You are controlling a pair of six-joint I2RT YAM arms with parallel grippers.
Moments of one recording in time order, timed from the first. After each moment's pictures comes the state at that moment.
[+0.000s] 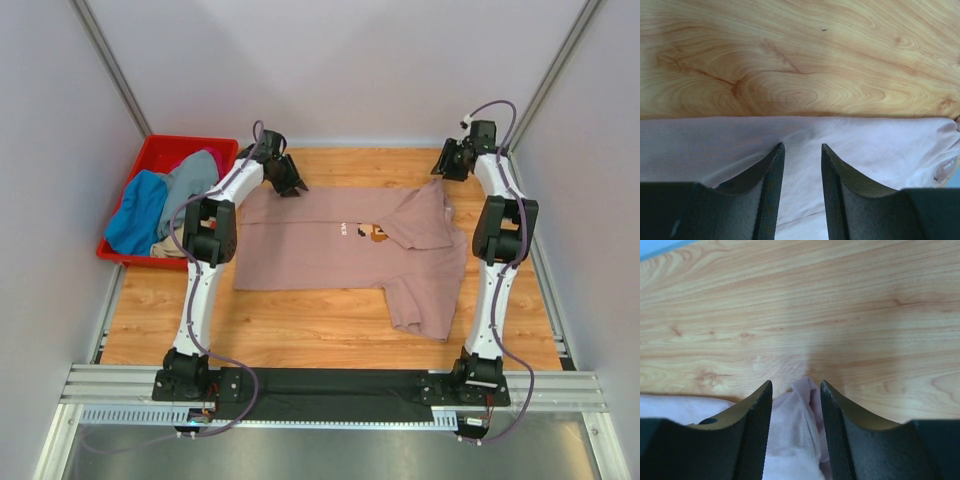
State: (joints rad) left arm -0.27 2.53 2.19 -0.62 0.28 -0.74; right arm -0.14 2.45 2.16 -0.55 -0.30 0.24
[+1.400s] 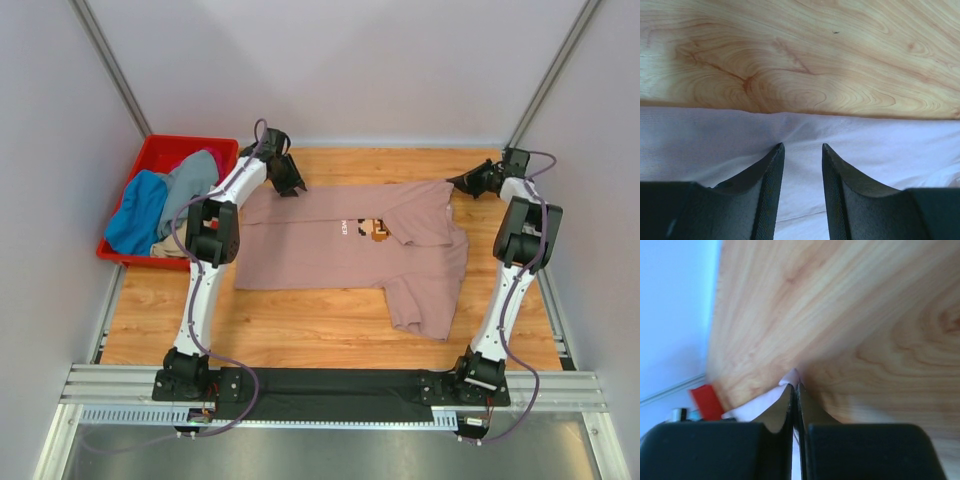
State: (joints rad) left arm -0.28 2.54 2.25 -0.69 0.19 -0.75; right arm -0.32 2.47 1.94 -0.29 -0.58 0.80
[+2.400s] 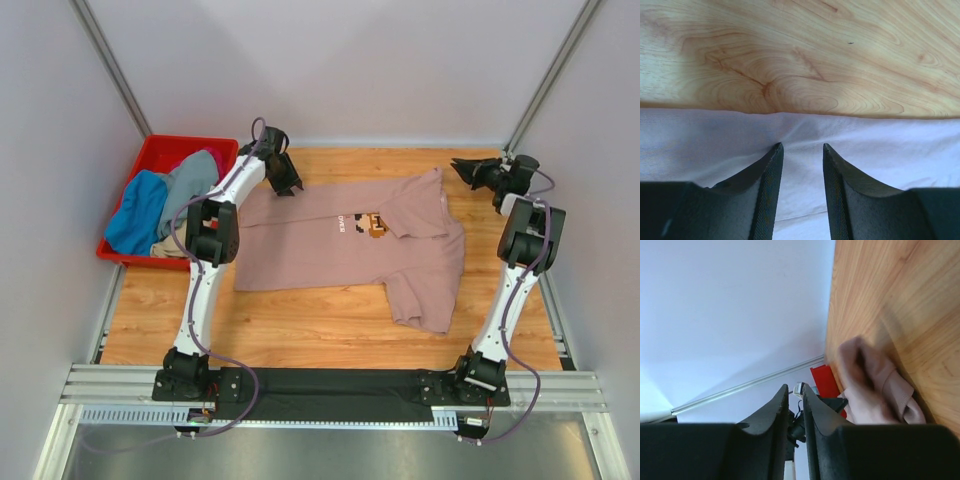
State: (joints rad) left arm -0.27 2.56 2.29 -0.74 0.15 -0.75; right arm -0.36 2.47 1.73 0.44 -0.88 1.57
